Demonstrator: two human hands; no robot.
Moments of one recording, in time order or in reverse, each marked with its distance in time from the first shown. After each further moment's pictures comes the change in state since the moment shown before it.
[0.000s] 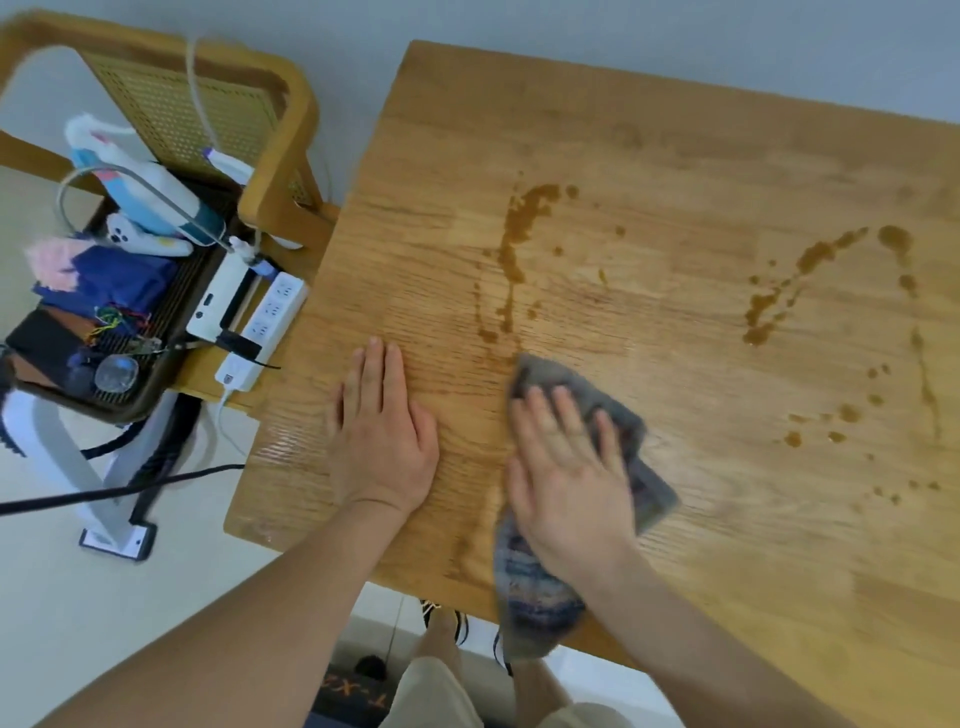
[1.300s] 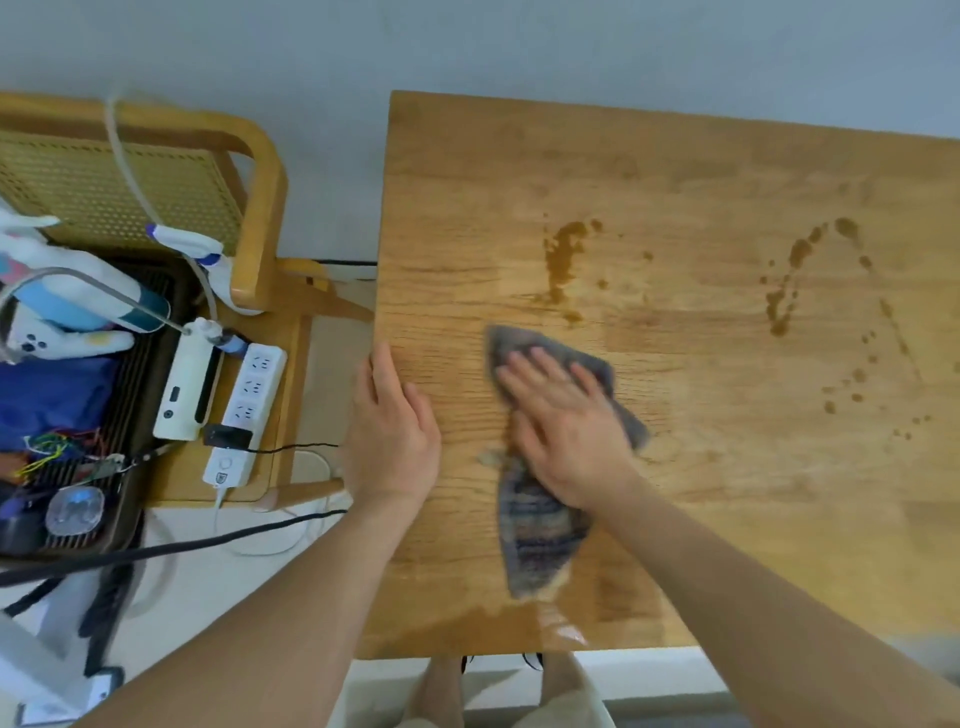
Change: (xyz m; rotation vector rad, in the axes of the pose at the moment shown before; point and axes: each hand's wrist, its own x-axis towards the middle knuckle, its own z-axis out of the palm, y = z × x) left_hand 0.103 -0.070 -0.037 -0.364 -0.045 0.088; right_hand 0.102 -0.069 0.012 0.036 -0.006 0.095
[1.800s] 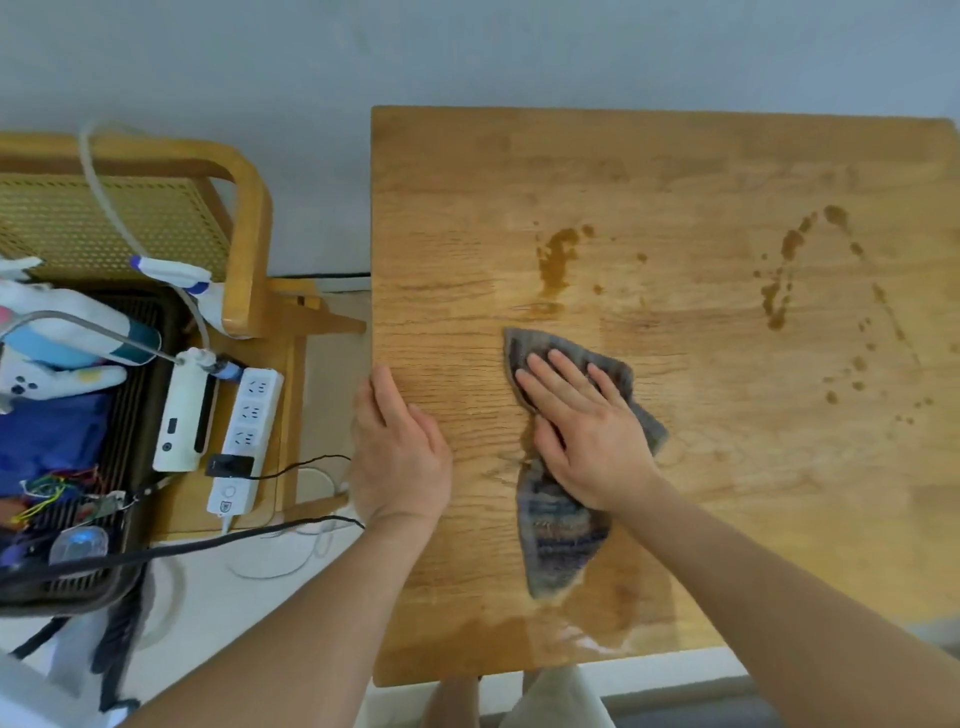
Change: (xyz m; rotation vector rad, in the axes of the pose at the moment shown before) left_hand 0.004 -0.002 0.005 0.058 -0.050 0.001; right_hand 0.002 0.010 -0.002 -0.041 0.031 0.047
